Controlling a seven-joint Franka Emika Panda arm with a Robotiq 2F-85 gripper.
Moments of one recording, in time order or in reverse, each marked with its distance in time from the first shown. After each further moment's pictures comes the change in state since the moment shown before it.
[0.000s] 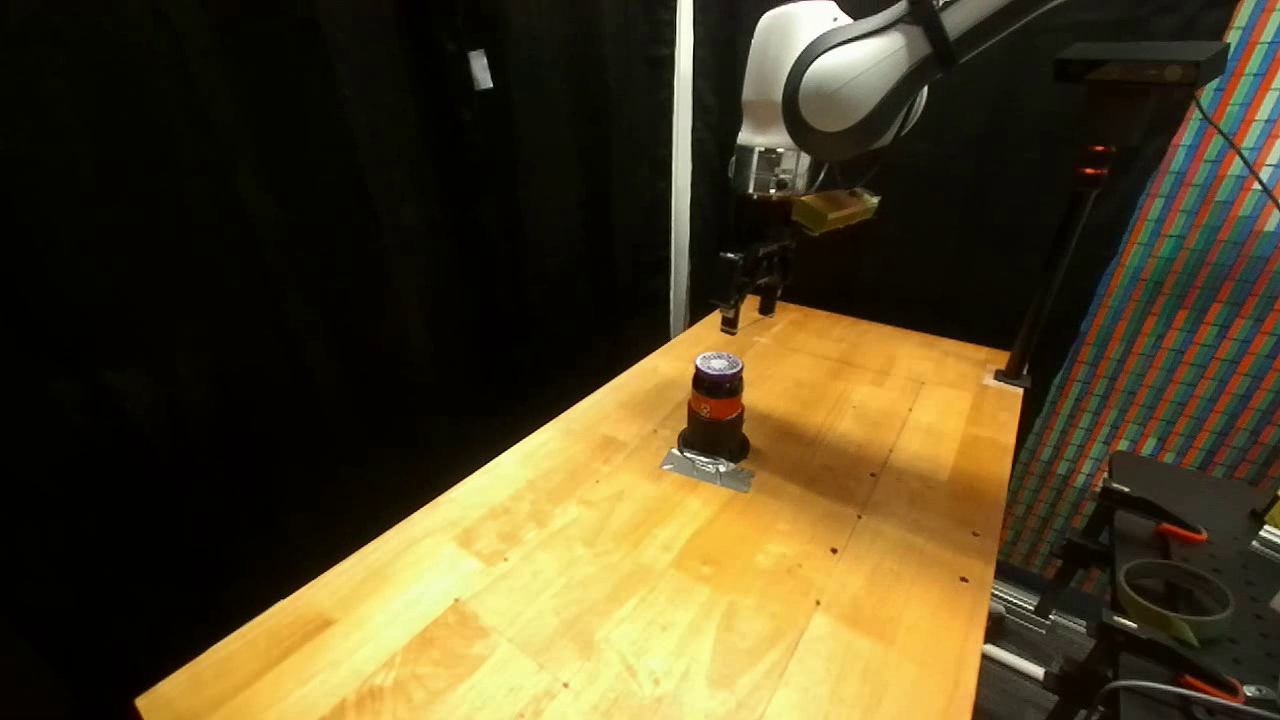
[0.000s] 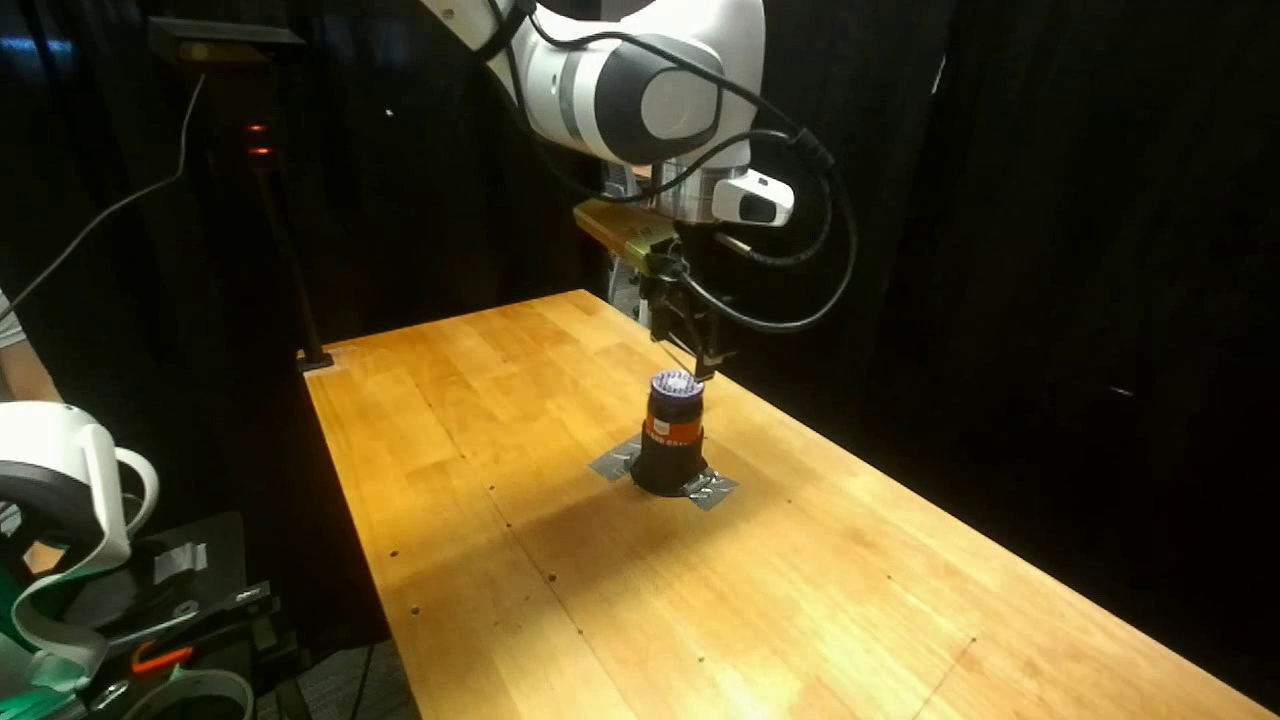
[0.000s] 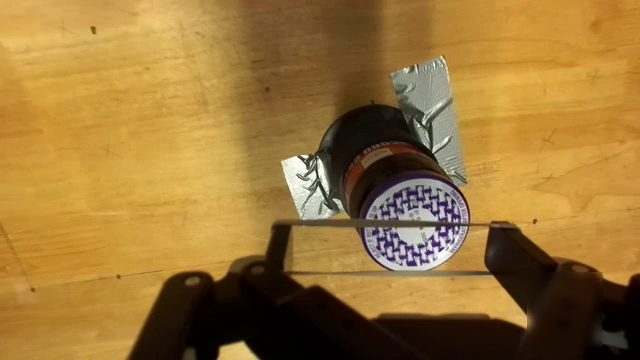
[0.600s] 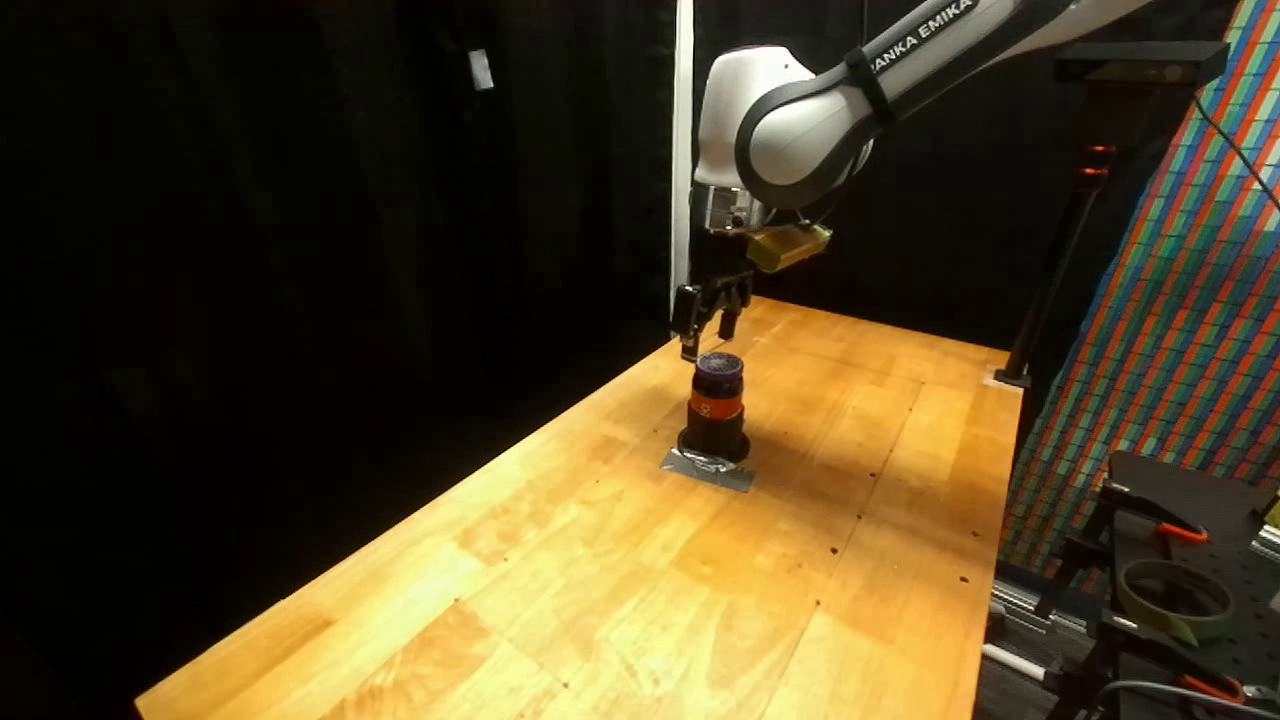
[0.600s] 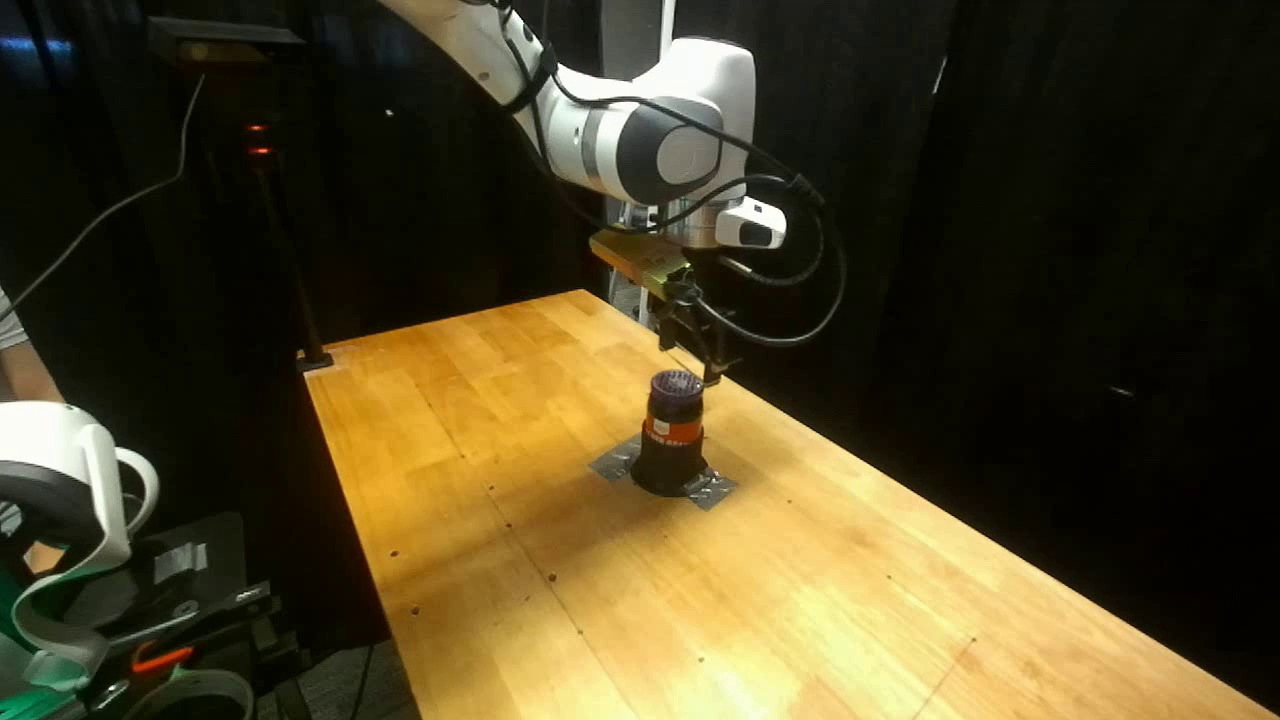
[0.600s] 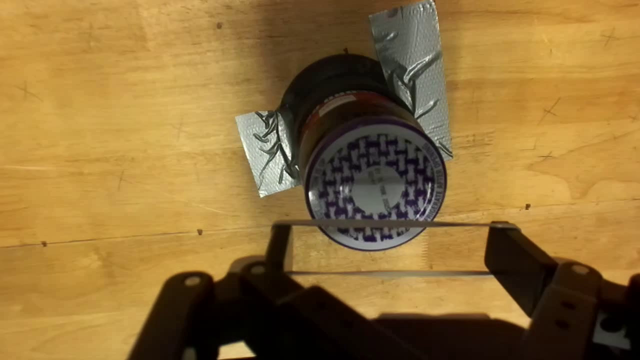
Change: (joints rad) arm 0.043 0.154 0.000 0.139 -0.021 0.042 -0.002
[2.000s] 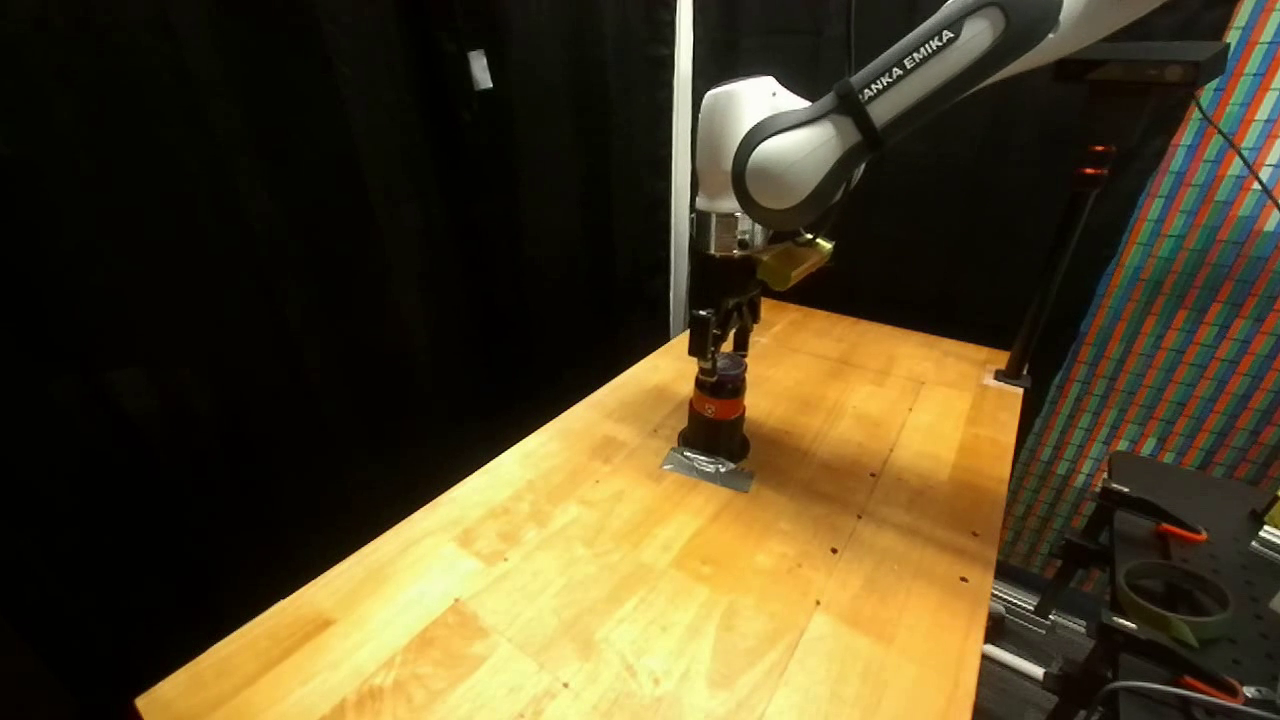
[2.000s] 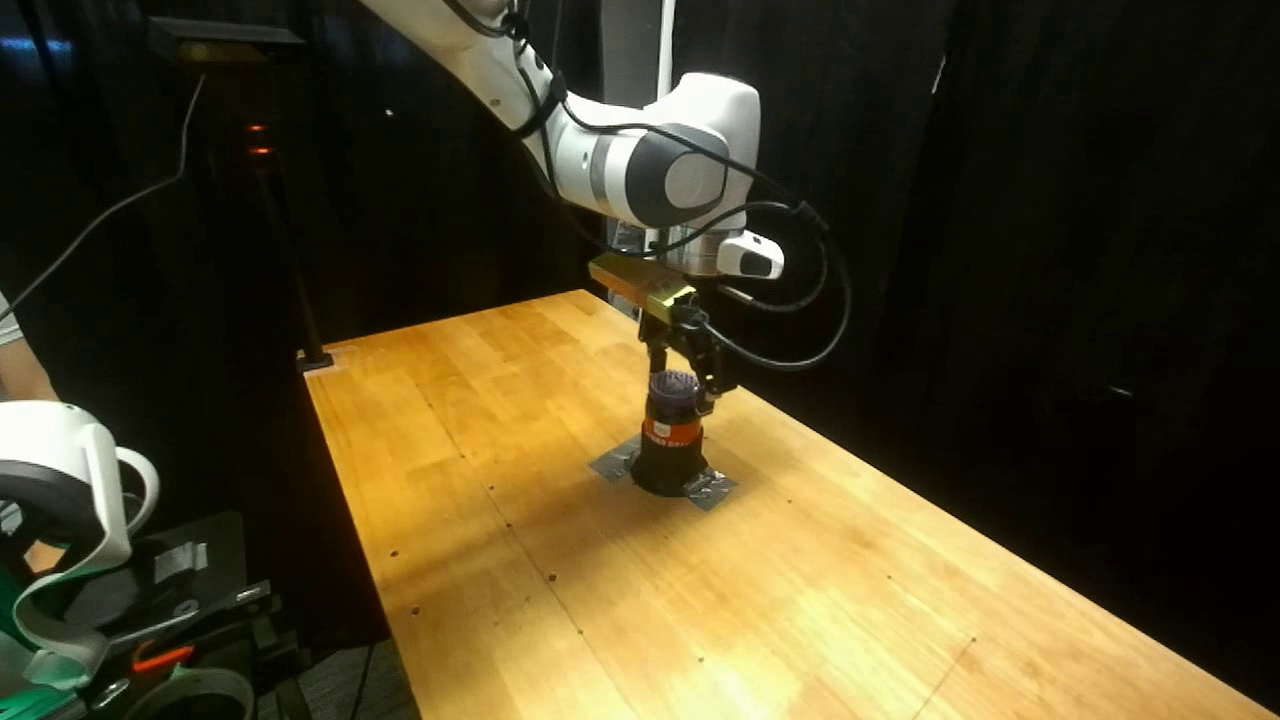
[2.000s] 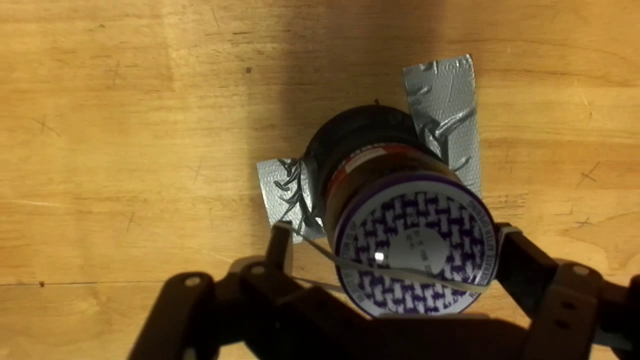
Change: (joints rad) arm -0.011 0.035 0.000 0.006 -0.026 -0.072 -0.047
